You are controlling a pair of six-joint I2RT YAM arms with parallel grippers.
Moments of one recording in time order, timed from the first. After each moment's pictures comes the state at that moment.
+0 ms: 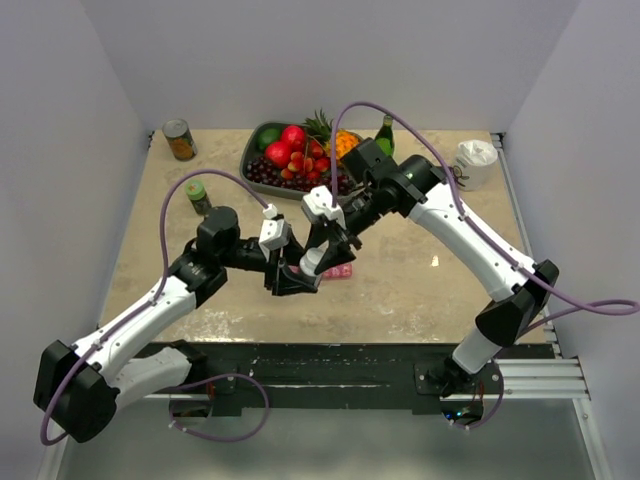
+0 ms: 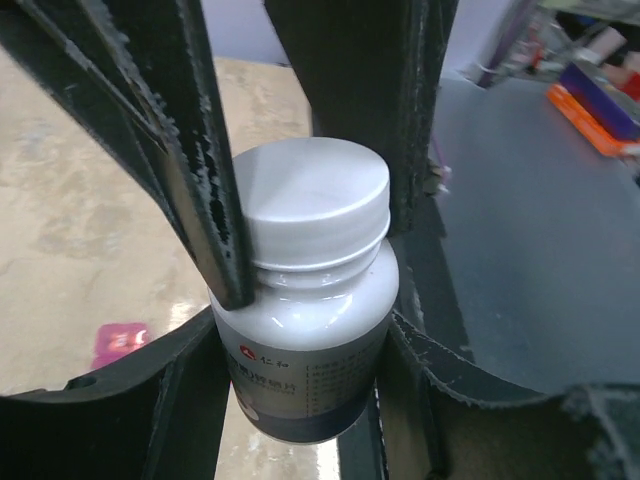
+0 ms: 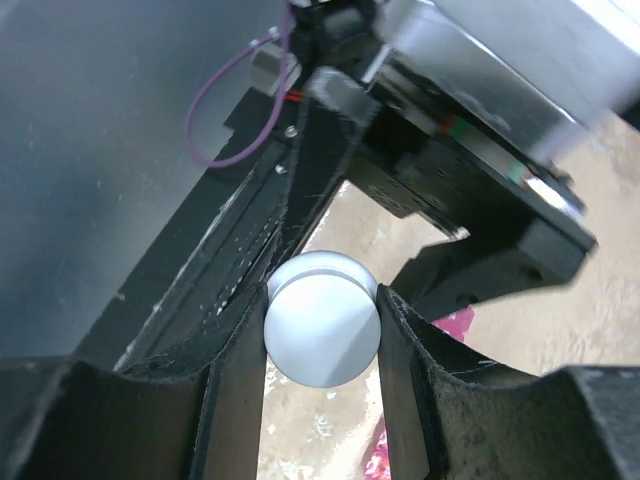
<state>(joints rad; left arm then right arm) -0.56 1.02 0.71 0.12 1.04 -0.02 0.74 1.64 1.83 -1.24 -1.07 -1.01</state>
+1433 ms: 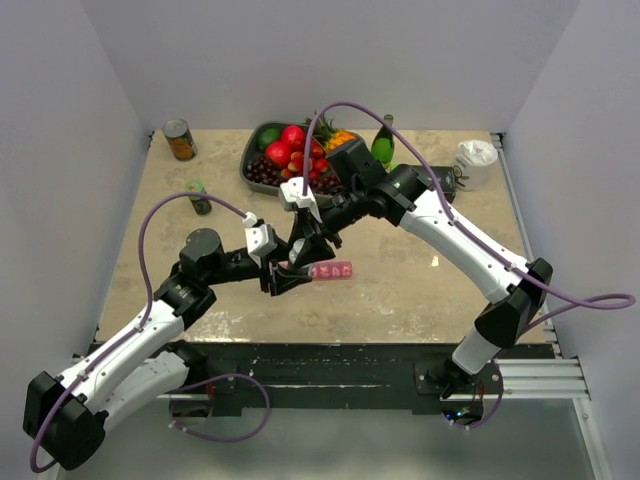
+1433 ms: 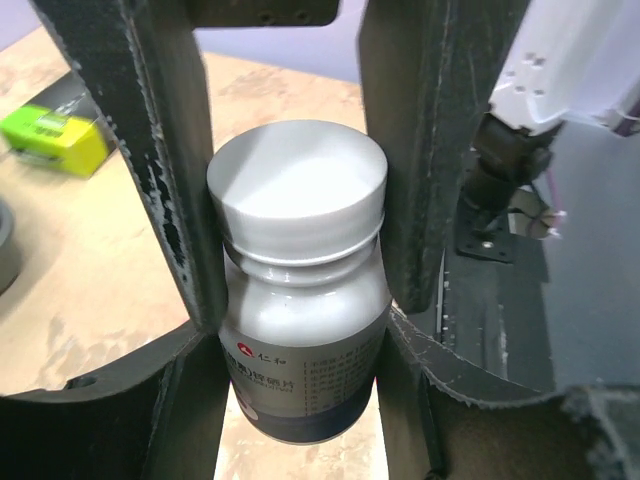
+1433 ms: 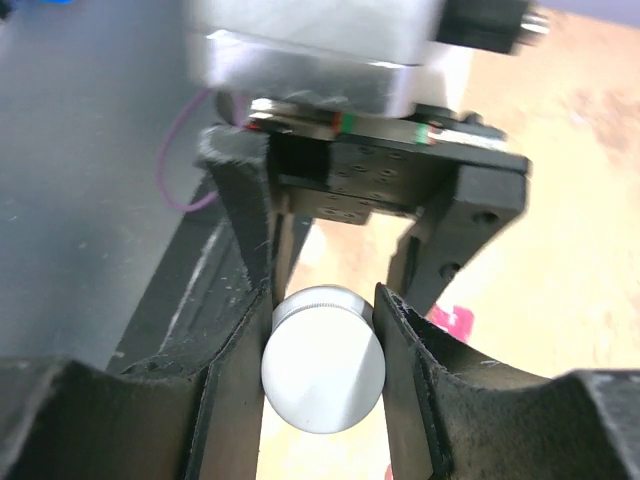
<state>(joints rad) -0.57 0.84 0.57 0.21 0.80 -0.06 0.80 1.65 1.79 -1.00 -0.97 -0.70</state>
